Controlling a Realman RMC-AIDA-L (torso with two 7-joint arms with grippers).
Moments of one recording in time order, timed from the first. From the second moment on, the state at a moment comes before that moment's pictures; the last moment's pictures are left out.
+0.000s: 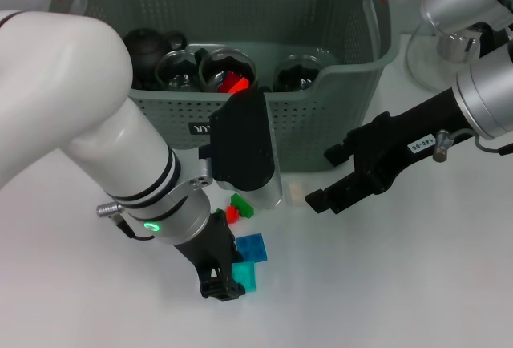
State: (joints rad) left arm -0.59 -2.17 1.68 1.24 2.58 1.47 -2.14; right arm 0.73 2.09 -1.20 -1.23 -2.27 -1.69 2.23
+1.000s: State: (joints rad) left arm -0.59 -2.17 1.60 1.25 2.59 1.51 -2.15; right arm 0.73 2.09 -1.19 -1.23 -2.26 -1.69 2.23
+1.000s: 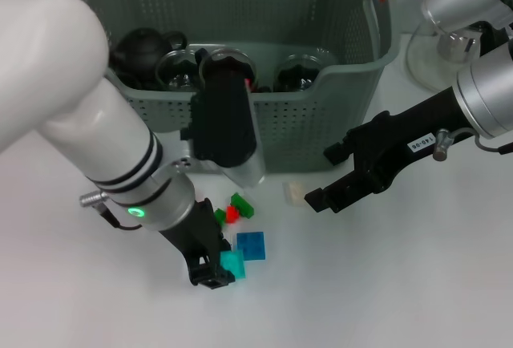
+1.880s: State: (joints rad) left arm -0.60 -2.13 0.91 1.35 2.27 1.84 -2.08; right arm 0.72 2.08 -1.19 -1.20 -2.27 -1.71 2.20
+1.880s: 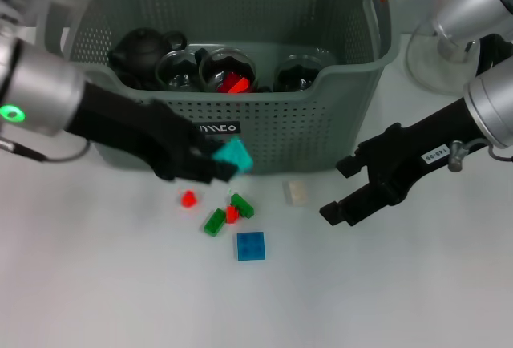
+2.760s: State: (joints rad) left arm -0.81 -1.98 0.71 1.13 2.18 1.55 -2.16; right arm 0.72 2.08 -1.16 -1.03 -2.27 -1.73 2.06
